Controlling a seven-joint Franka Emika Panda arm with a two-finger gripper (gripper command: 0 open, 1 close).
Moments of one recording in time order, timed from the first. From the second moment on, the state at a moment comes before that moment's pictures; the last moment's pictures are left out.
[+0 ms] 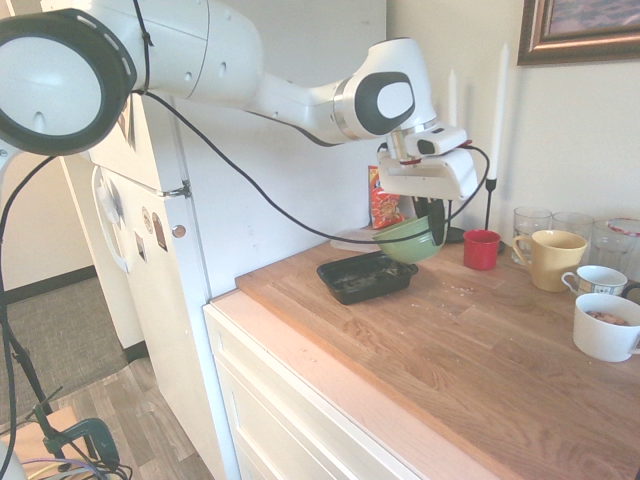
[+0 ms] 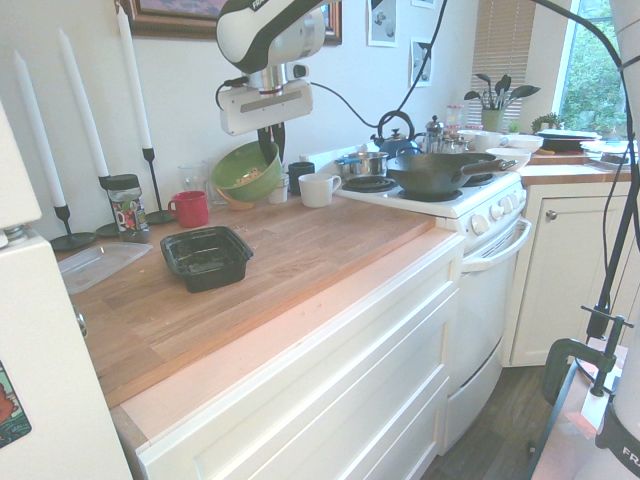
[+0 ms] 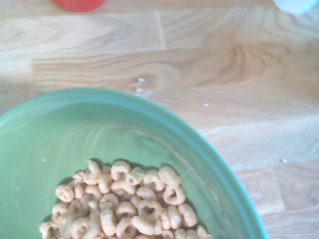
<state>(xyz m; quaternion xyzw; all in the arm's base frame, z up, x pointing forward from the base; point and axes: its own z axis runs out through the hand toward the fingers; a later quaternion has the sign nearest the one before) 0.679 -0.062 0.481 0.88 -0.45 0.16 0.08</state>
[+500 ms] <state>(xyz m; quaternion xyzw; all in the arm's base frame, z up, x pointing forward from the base) 0.706 0.030 0.455 0.86 -0.36 0.26 0.24</state>
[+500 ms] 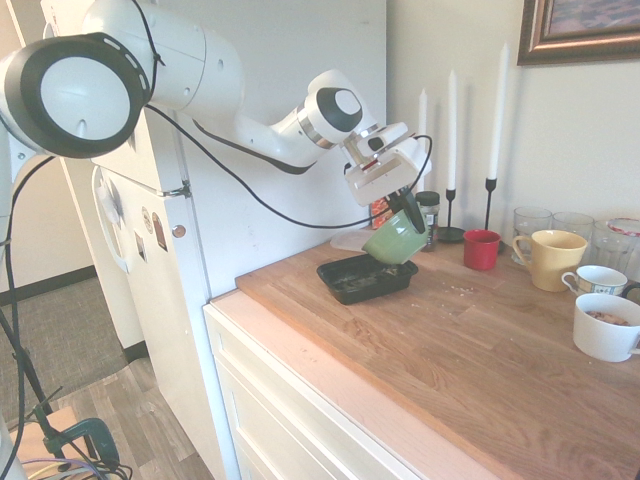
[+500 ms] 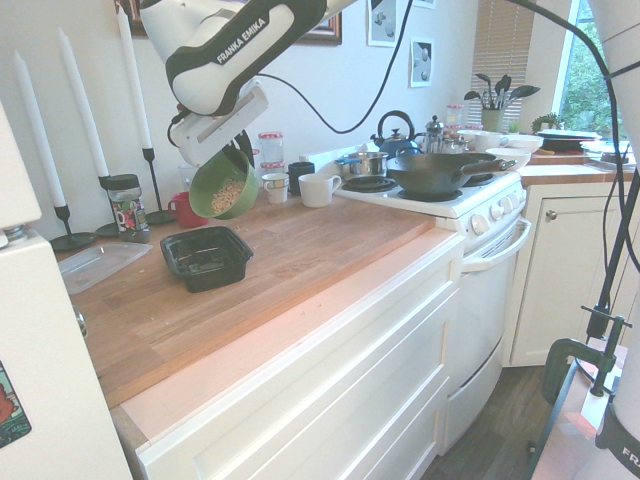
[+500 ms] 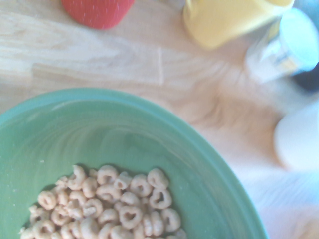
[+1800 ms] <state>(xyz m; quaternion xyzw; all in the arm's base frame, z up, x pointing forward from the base) 0.686 0.131 0.403 0.78 -0.11 0.40 0.46</state>
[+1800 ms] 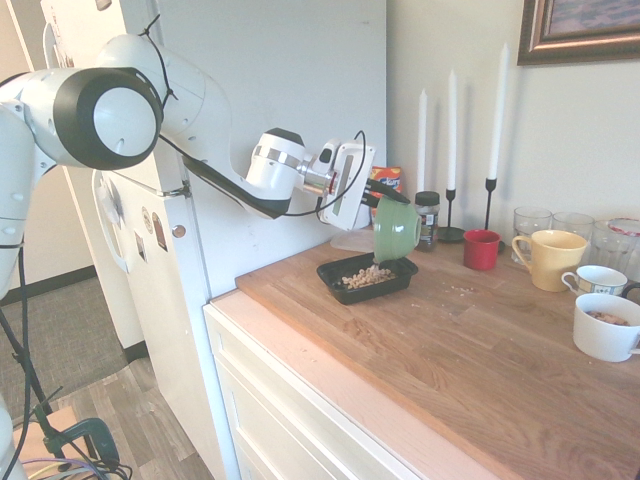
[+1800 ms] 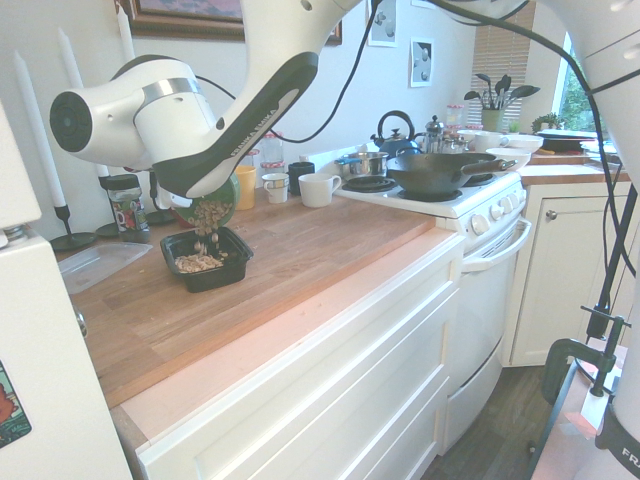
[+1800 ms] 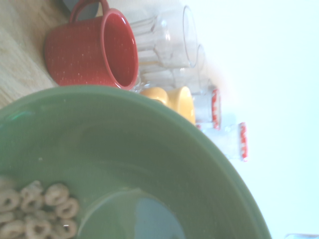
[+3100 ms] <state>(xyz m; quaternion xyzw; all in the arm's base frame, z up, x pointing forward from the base) 0.686 0.141 0.371 0.75 -0.06 0.48 0.45</state>
